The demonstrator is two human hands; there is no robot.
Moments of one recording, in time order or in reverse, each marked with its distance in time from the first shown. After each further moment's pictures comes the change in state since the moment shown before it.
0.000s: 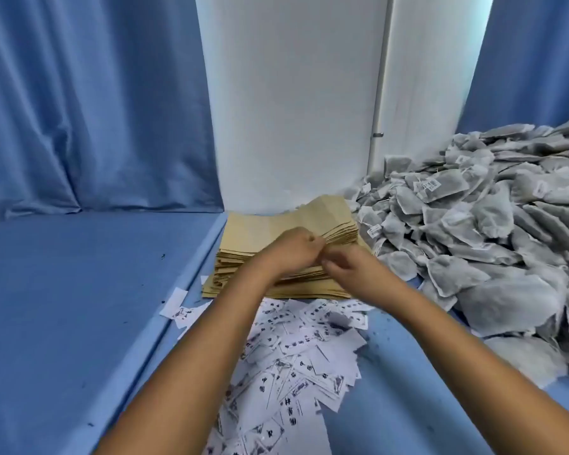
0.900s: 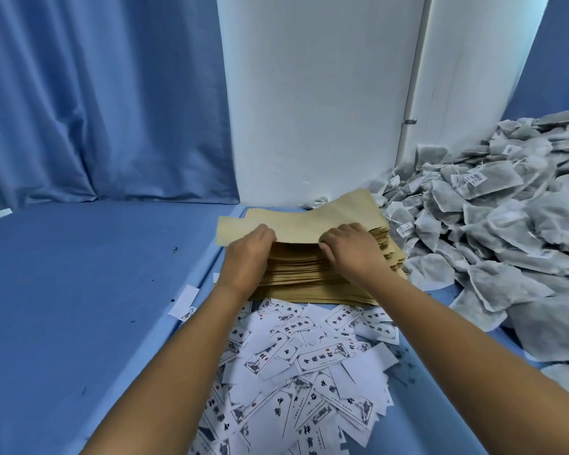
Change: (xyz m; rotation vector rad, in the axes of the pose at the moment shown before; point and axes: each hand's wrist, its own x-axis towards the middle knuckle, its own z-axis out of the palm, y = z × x) left_hand 0.014 -0.135 -0.018 0.723 0.627 0.294; right_hand 0.109 0.088 0.040 -0.806 0.189 -0.136
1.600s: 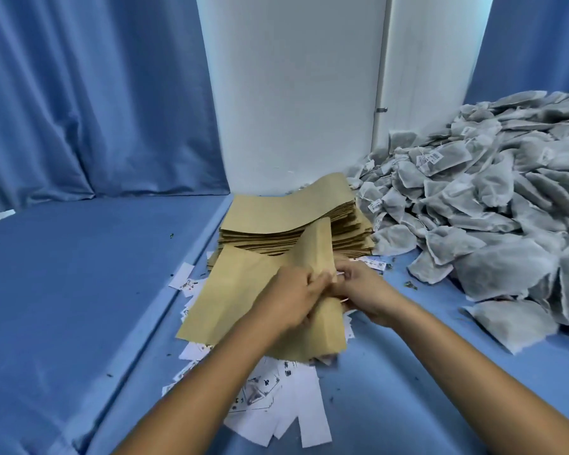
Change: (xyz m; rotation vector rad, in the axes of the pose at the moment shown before) left_hand -0.068 0.149 -0.064 -0.601 -0.562 -0.417; right_hand -0.148 -0.039 -0.065 1.424 -0.347 0.527
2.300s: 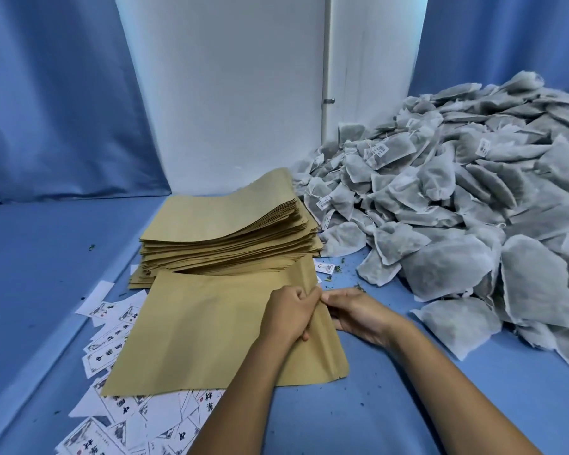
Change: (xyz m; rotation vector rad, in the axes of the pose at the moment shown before) left_hand 0.084 -0.002 0.130 -0.288 0.047 -0.139; right_hand 0.015 0.095 -0.100 0.483 -0.207 0.083
